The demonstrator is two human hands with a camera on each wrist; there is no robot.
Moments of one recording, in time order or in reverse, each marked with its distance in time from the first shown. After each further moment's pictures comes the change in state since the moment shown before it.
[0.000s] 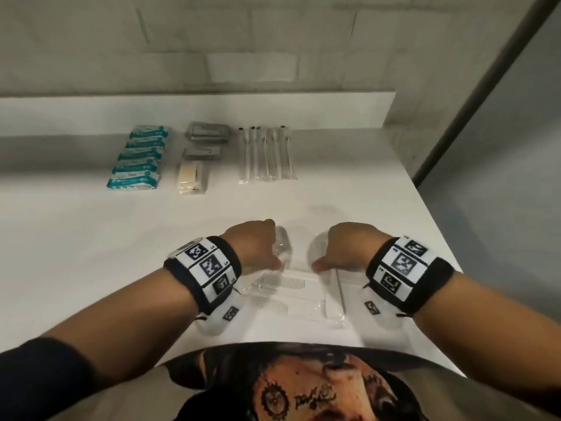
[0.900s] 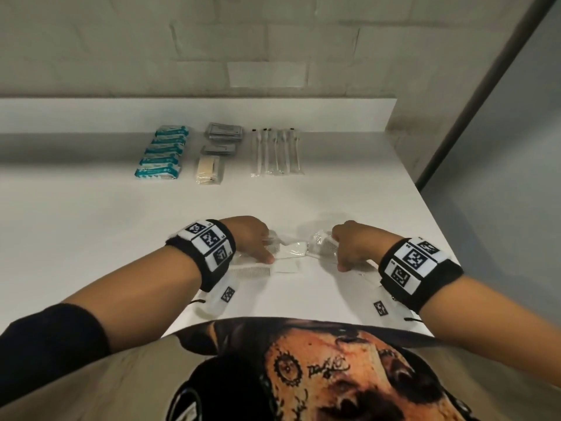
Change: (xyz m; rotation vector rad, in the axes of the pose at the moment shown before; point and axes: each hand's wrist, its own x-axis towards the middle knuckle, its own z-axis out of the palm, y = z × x) left_hand -0.025 -0.019 0.003 0.071 -0.163 -0.002; right_hand -0.022 -0.001 0.028 0.038 0.051 0.009
